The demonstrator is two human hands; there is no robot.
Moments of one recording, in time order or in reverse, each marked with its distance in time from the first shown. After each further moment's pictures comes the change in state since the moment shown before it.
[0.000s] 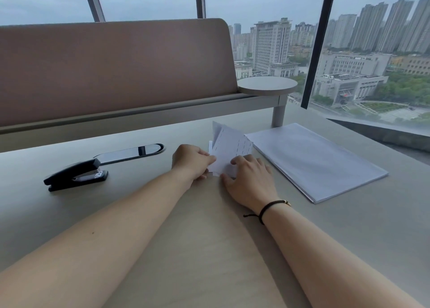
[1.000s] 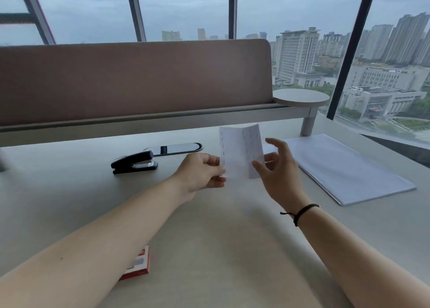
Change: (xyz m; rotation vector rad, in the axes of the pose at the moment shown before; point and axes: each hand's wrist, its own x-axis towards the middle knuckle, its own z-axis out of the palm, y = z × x) left_hand -0.075 -0.020 -0.100 -0.391 -0.280 -0.009; right_hand -0.034 -0.040 -0.030 0.744 0.179 -0.031
